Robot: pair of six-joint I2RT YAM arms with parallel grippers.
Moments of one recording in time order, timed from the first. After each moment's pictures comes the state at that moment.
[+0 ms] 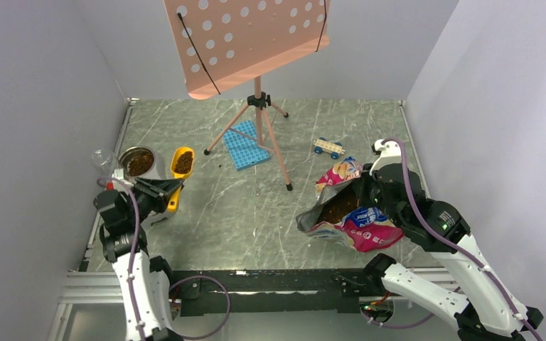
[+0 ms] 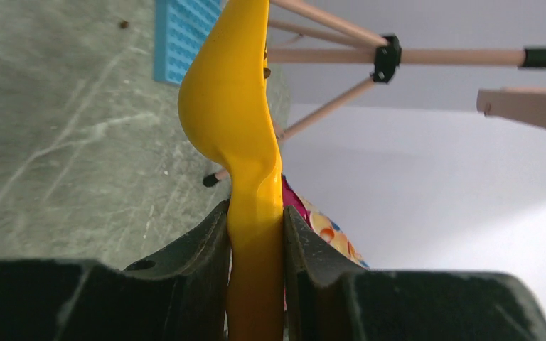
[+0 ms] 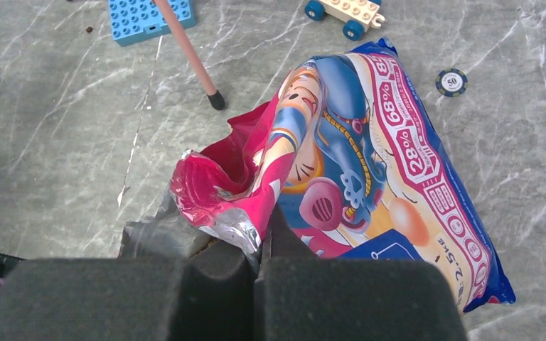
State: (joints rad) left arm 0.43 0.54 0.42 -0.19 0.82 -1.17; right arm 0.70 0.71 1.13 -0.98 0.38 0.39
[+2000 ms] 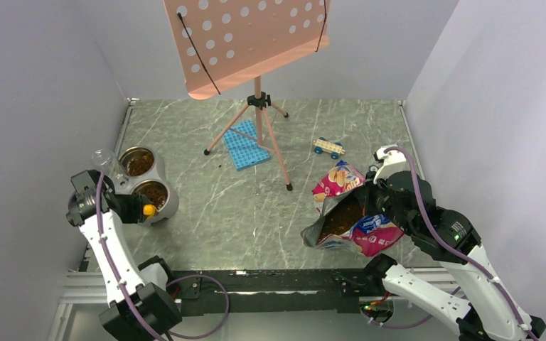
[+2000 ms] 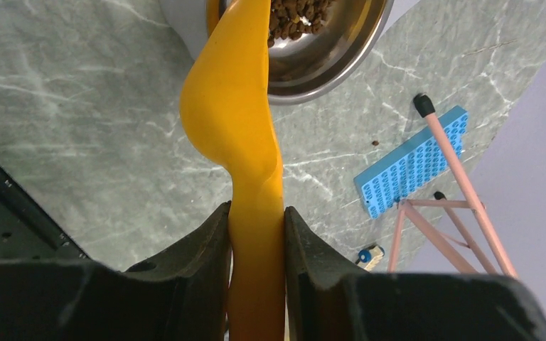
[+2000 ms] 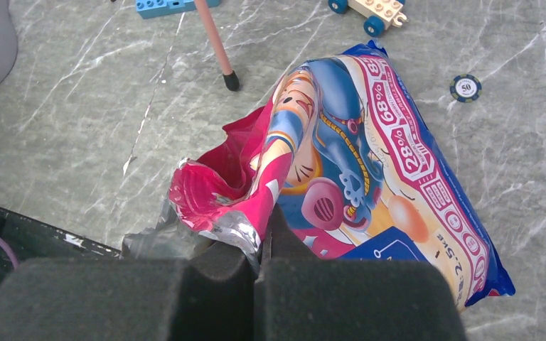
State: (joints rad) left arm 0.60 0.86 0.85 -1.09 0.21 -1.03; right arm 0.70 0.64 1.13 -1.02 0.29 0.31
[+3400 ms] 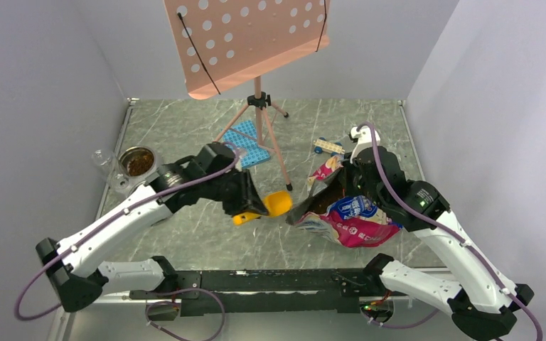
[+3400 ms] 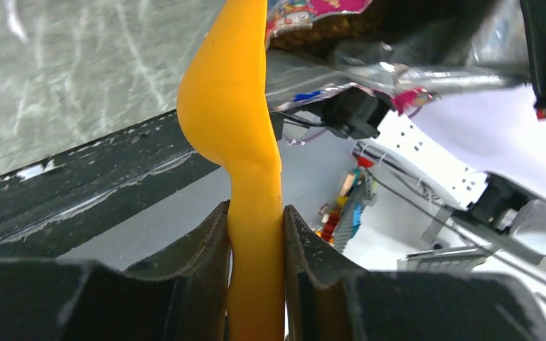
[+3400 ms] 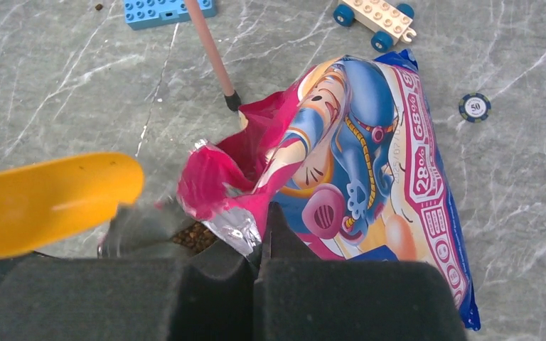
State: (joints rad) left arm -0.78 1.11 1.17 -0.88 0.37 -1.09; right arm 0.70 0.89 1.20 -0.93 0.31 0.33
